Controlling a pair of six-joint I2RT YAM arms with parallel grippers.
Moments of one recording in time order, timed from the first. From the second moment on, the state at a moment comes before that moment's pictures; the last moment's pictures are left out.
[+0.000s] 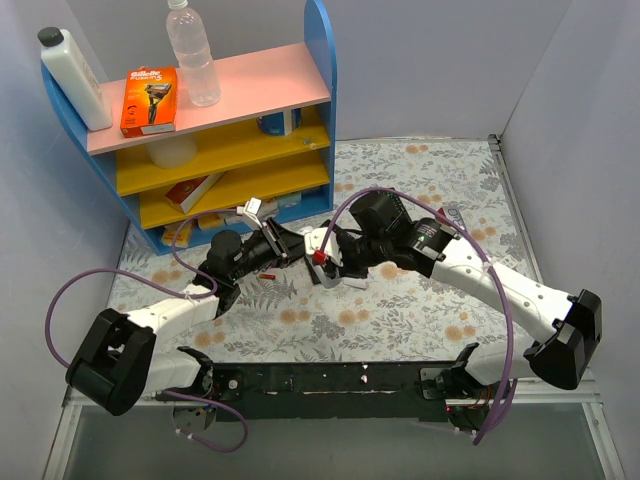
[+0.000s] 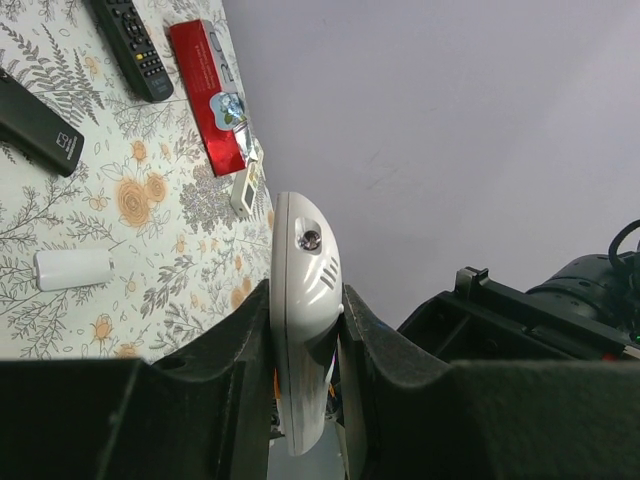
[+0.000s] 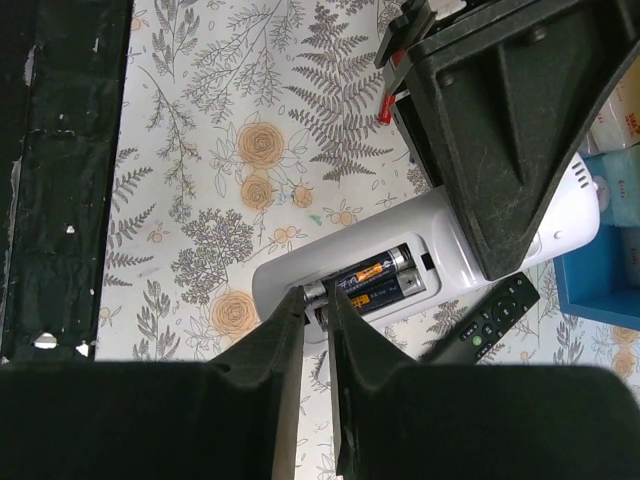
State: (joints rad) left arm -0.51 1.21 0.45 0.76 0.50 -1.28; right arm 0.92 1.33 1.26 -0.70 -0.48 -0.71
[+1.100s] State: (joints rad) left arm -0.50 1.08 0.42 0.59 0.37 -1.16; right arm 0.93 1.35 1.16 -0.52 -0.50 -0.45
